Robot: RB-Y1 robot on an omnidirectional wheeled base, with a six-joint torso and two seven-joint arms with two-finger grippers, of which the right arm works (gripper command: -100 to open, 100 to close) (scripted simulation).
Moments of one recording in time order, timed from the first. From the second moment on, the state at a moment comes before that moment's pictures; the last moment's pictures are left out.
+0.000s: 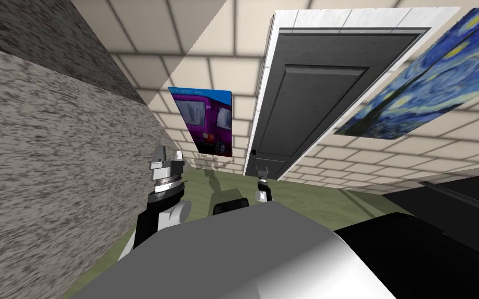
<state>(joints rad) 0.22 -0.15 0.11 -1.28 -0.66 -0.81 -0.85</state>
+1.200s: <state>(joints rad) 0.15 -0.17 0.12 -1.03 -0.80 -0.85 -1.06</state>
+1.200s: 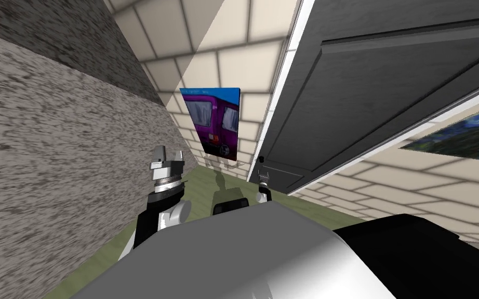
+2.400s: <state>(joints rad) 0.15 -0.27 0.12 -0.89 -0.85 -0.89 -1.25</state>
